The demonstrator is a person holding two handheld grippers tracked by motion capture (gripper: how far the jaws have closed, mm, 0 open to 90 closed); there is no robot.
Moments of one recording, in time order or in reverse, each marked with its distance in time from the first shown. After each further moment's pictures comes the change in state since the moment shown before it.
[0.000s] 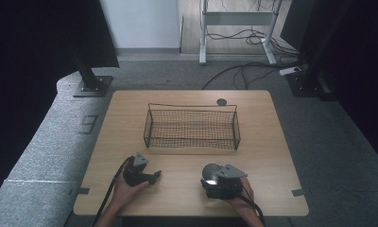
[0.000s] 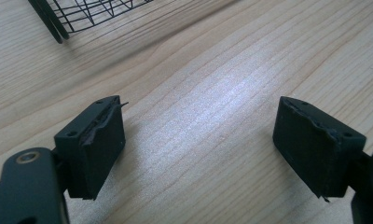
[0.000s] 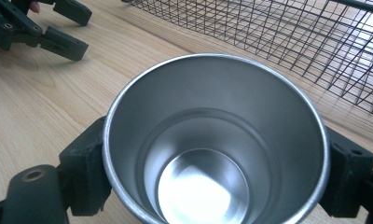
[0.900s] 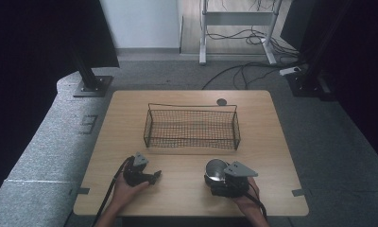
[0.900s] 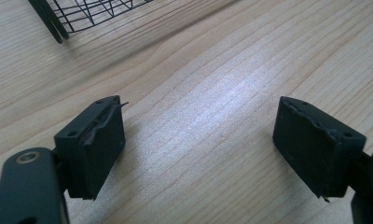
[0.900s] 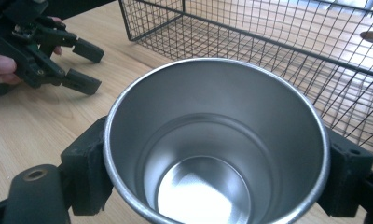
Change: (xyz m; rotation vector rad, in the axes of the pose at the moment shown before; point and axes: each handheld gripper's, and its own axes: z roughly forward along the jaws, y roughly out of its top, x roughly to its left) left arm 0.000 0.000 0.000 0.000 -0.001 0.000; right arm -0.008 0.016 -0.026 -0.096 0.017 0.023
